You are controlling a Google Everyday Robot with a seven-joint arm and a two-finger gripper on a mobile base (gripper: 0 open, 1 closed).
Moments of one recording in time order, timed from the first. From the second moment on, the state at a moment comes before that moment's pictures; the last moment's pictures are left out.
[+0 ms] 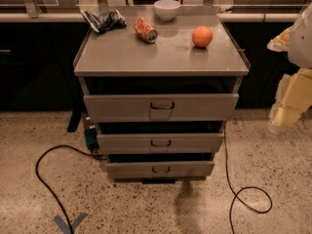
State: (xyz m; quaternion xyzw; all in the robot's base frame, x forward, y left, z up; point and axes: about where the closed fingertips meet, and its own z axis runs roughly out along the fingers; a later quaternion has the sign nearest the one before) arm 0.438 -0.216 0.978 -0.60 0.78 -0.04 0.16
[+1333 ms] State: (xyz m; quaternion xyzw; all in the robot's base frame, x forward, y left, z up) arm 0.493 -0.206 0.907 -0.62 0.76 0.01 0.18
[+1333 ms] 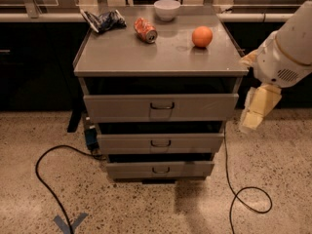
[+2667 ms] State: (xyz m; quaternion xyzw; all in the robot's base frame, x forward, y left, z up) arm 0.565 -0.214 0.854 -0.56 0.79 -0.02 0.25
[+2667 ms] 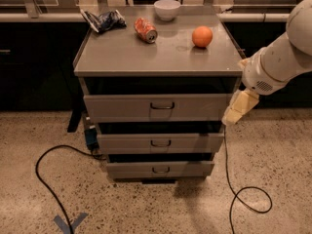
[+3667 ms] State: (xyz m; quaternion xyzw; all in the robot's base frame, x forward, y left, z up) arm 0.608 -0.186 0.794 -0.56 0.78 -0.01 0.28
